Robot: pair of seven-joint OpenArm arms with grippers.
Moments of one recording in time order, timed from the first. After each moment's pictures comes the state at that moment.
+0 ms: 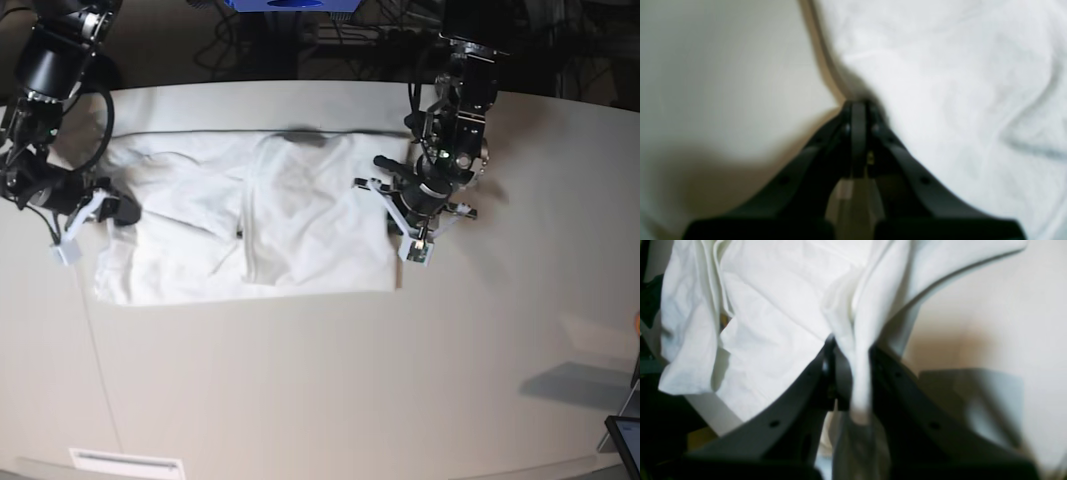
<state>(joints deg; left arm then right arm) 6.5 -10.8 8.0 94.6 -8.6 -6.1 45.3 3.5 14.8 29.0 71.3 47.6 41.2 -72.5</state>
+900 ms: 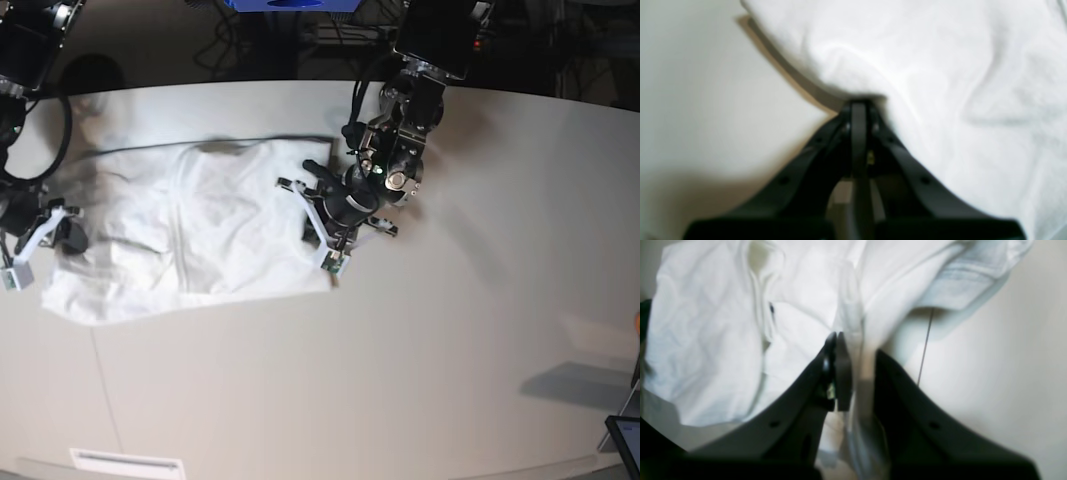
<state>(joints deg) 0.2 -4.2 19.5 88.4 -10.0 -6.7 45.7 0.2 21.4 28.8 89.8 47.0 32.2 -71.1</state>
